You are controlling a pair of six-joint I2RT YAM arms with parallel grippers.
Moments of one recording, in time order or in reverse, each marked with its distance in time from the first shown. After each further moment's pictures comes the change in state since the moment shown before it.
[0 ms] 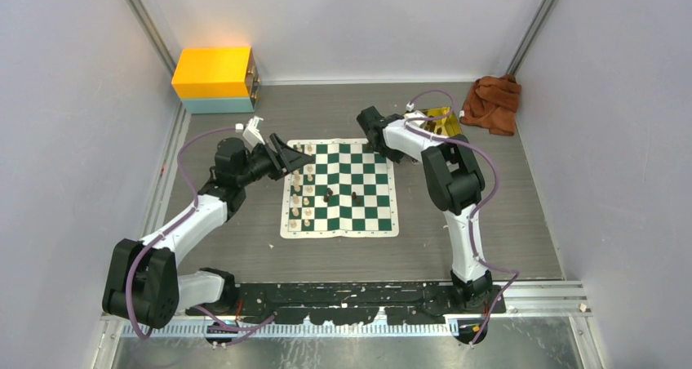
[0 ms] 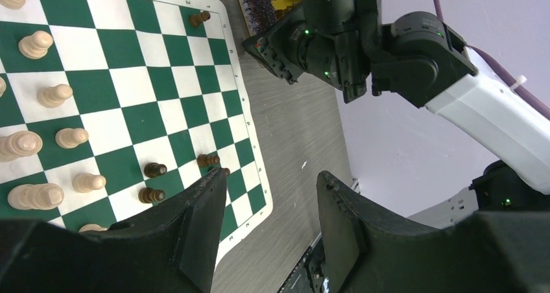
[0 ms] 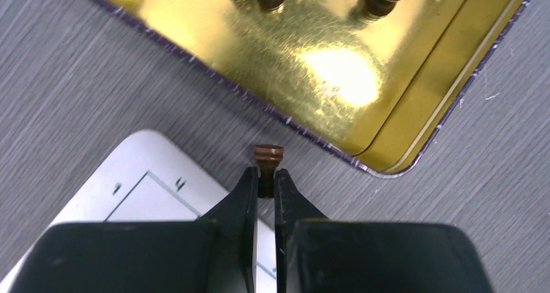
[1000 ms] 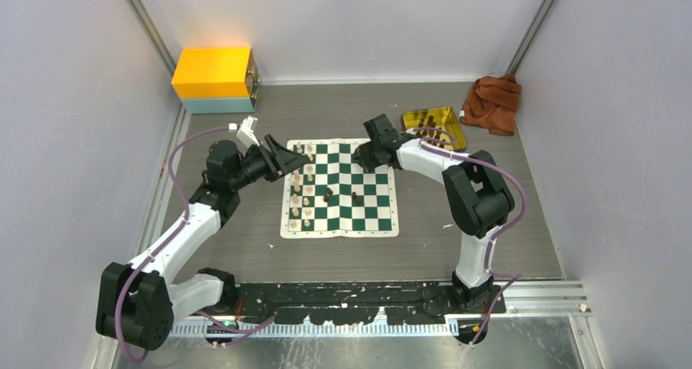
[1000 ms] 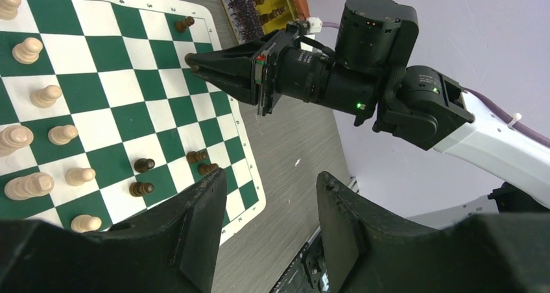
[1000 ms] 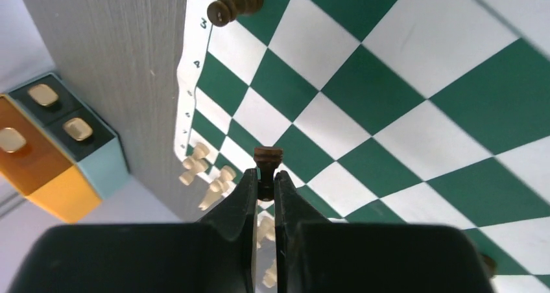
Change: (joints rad) left arm 0.000 -0.124 0.000 -0.082 -0.003 0.018; right arm 0.037 -0.303 -0.373 0.473 -0.687 0.368
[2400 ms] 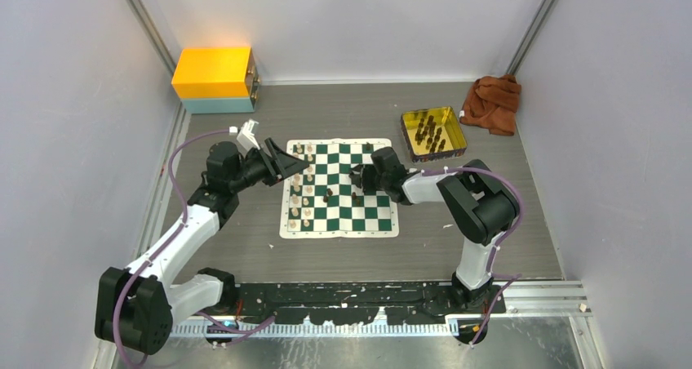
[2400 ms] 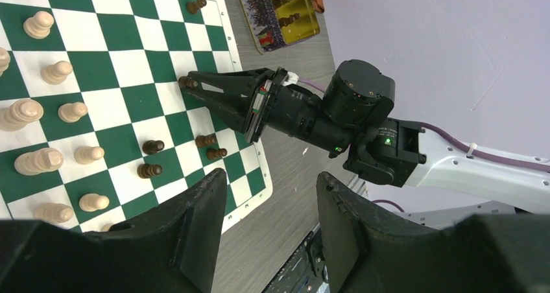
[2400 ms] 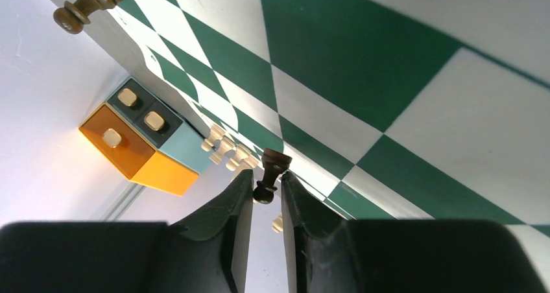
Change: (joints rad) left arm 0.000 -0.027 0.001 -0.090 0.000 0.028; right arm 0.048 -0.060 -0.433 0.570 -0.093 0.462
